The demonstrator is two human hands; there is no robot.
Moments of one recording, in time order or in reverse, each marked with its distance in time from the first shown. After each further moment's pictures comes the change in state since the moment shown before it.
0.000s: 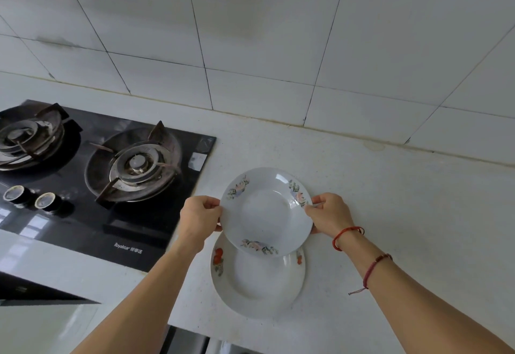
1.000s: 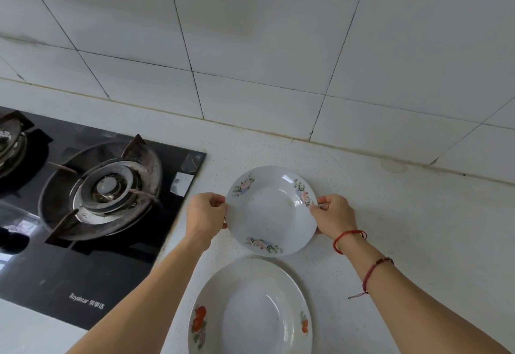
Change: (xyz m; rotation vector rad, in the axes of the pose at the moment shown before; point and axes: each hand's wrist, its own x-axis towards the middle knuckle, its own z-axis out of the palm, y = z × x) left_hand 0.103 0.032 0.053 0.012 0.047 0.043; right_hand 0.123 0.001 0.013 -0.071 0.089 -0.034
